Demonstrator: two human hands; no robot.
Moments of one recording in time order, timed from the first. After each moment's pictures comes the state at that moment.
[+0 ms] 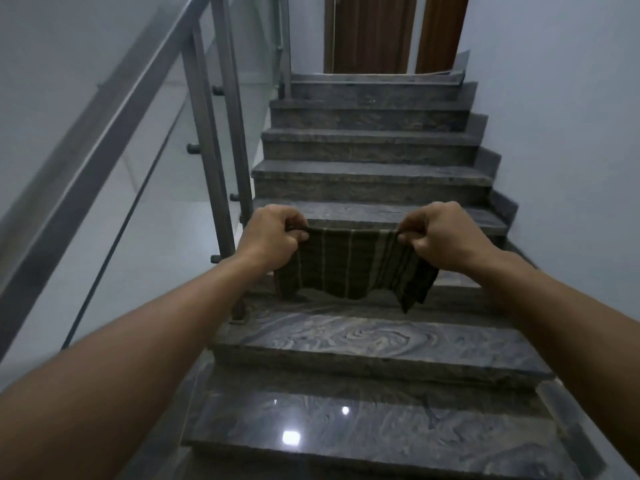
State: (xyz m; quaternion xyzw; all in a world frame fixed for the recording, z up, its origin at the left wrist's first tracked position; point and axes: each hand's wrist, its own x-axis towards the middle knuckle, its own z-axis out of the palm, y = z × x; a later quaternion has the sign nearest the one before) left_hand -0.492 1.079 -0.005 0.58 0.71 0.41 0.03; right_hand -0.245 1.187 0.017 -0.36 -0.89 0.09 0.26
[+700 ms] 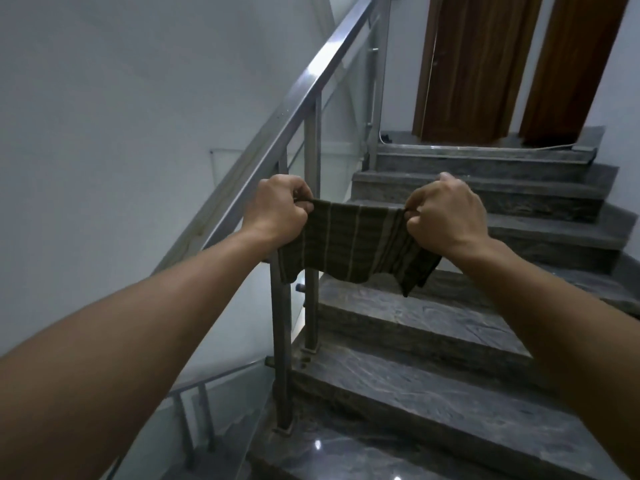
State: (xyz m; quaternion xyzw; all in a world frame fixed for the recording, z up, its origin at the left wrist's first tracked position) left_hand -0.656 1.197 0.239 0.45 0.76 0.43 -0.16; right_hand -0.473 1.339 0.245 -0.32 -0.87 -0.02 0.38
